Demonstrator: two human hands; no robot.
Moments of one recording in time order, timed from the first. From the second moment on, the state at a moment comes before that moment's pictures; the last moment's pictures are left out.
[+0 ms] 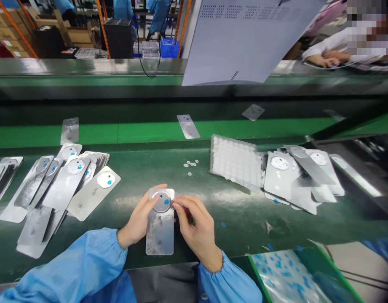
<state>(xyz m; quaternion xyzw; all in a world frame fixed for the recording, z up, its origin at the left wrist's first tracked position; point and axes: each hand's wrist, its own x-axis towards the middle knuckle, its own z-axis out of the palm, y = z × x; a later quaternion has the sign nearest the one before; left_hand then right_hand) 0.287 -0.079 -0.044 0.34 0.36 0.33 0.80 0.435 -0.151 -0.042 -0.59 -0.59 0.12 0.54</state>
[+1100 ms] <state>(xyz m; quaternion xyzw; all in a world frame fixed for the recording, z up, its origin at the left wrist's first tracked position) 0.288 -0.078 -0.039 0.54 0.41 0.32 0.66 0.434 -0.150 -0.045 -0.60 -0.67 -0.04 0.43</state>
